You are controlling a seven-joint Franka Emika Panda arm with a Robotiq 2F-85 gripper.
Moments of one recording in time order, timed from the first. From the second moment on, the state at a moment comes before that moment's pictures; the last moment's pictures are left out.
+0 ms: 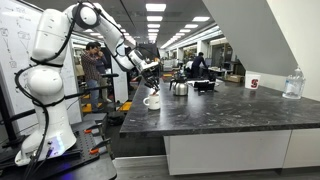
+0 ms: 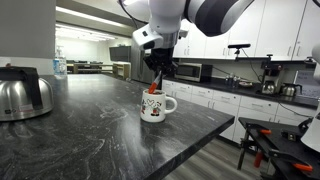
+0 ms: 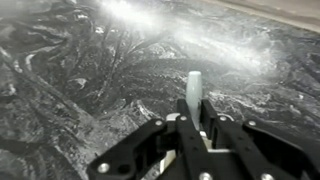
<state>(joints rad) 0.14 0.31 0.14 -1.98 -0.96 2.06 -0.68</state>
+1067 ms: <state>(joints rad) 0.04 0.22 0.12 -1.98 -0.73 2.05 -0.70</state>
